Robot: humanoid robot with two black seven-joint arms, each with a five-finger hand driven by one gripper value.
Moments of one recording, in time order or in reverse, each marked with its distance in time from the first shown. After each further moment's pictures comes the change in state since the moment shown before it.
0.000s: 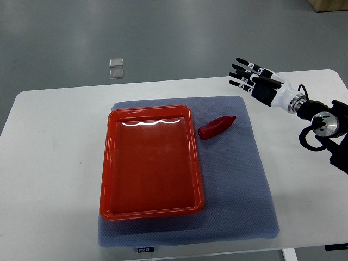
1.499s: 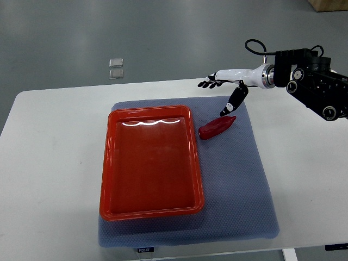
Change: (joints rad) left arm 0.000 0.000 0.001 0.004 0.000 0.000 0.001; right arm 0.246 -0.014 -0.096 0.214 -1.606 -0.040 0.107
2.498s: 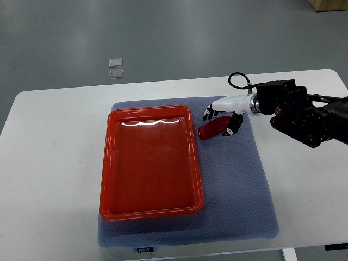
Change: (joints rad) left arm 0.000 0.000 0.000 0.000 0.000 0.000 0.000; right arm -0.001 0.059 -0.321 -0.028 -0.025 -0.209 -0.020
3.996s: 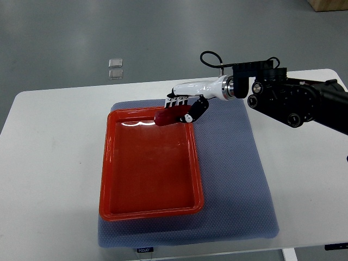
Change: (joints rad) left arm 0.000 0.000 0.000 0.000 0.000 0.000 0.000; right arm 0.125 0.103 0.012 0.050 0.250 0.067 0.096
